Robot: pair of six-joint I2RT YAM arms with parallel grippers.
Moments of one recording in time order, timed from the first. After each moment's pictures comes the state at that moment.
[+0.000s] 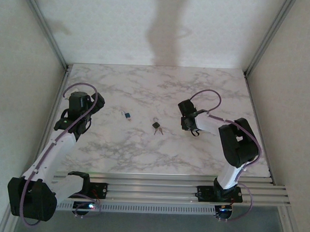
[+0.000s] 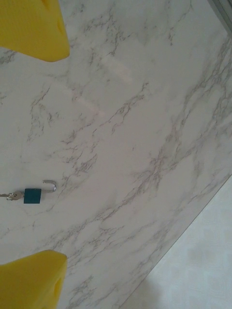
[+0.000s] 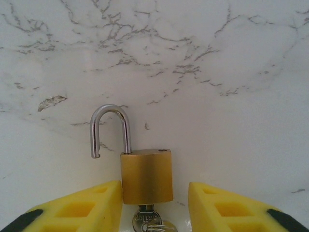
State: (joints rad) left arm -0.08 1.06 0.81 -0.36 -0.22 -0.70; right arm 0.50 1.75 0.98 -0.44 0.32 0.43
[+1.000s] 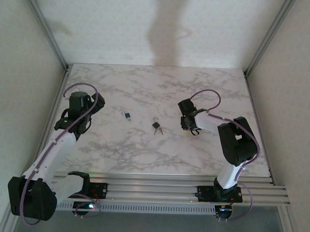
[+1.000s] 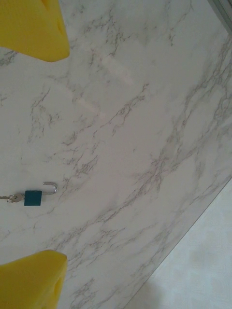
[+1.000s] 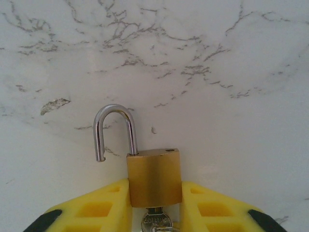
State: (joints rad) left arm -0.08 1.06 0.81 -0.36 -0.22 -0.69; right arm 0.49 1.77 1.00 -0.45 0.29 0.43
